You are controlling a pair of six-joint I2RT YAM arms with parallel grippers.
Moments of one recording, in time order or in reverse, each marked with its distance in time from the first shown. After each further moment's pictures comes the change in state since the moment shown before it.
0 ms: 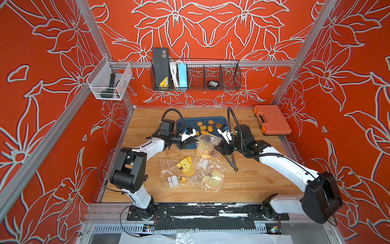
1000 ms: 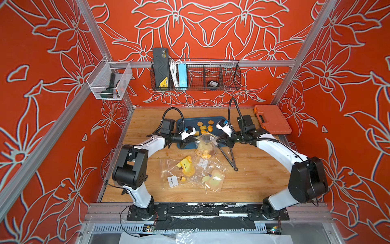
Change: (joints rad) left arm 0.016 0.041 0.042 -0.047 -0.002 -0.003; right arm -0.140 0.193 0.198 -0.129 -0.350 -0.278
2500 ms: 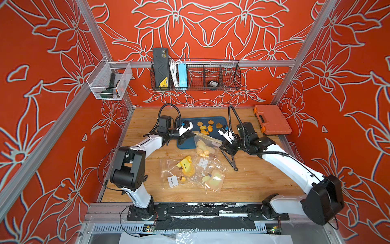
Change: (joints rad) left arm 0.031 -0.030 0.015 0.071 0.002 -0.123; right arm 0.131 -0.210 -0.098 -0.100 0.361 0.150
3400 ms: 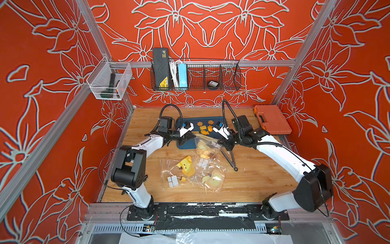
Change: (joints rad) left arm -0.009 0.013 0.006 -0.040 -0.009 0.008; right arm 0.010 0.140 0.188 -0.106 -0.053 -0.118
